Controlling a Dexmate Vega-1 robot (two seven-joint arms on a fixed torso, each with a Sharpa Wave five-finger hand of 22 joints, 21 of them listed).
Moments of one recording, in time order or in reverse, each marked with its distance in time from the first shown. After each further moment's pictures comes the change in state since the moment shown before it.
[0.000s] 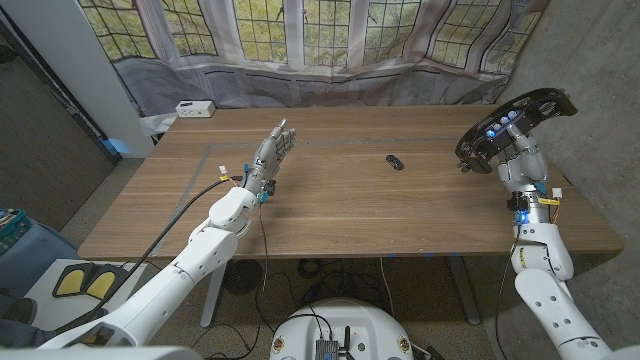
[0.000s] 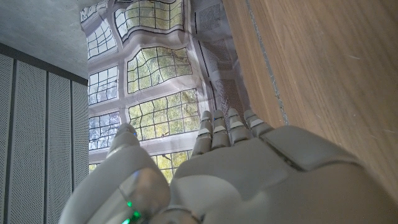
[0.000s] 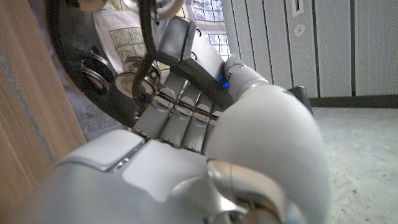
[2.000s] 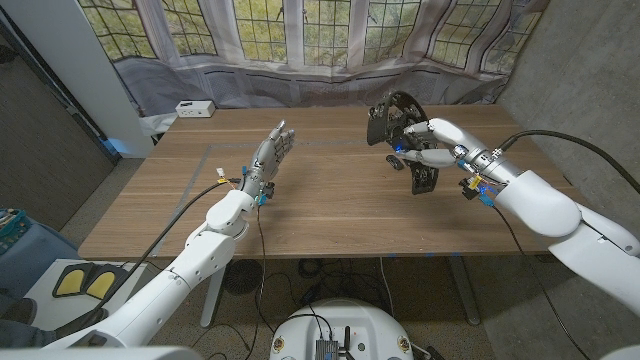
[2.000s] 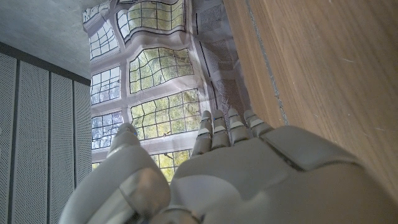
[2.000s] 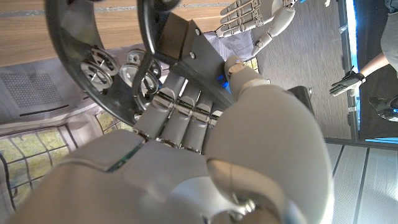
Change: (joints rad) left arm 0.033 0.015 -0.009 -0.038 -0.001 -0.002 0.012; left_hand 0.005 0.005 0.005 0.001 0.000 0.004 -0.004 0.000 0.000 0.000 0.000 0.000 0.000 0.000 0.000 0.000 0.000 0.000 0.000 0.000 0.000; right arm -0.071 -0.470 -0.046 -0.473 -1.142 -0.370 -0.371; right_hand 0.000 0.000 0.000 0.000 0.004 0.009 0.009 0.000 0.001 0.011 0.011 -0.004 0.000 0.015 -0.001 -0.008 0.000 -0.013 0.013 0.022 -0.001
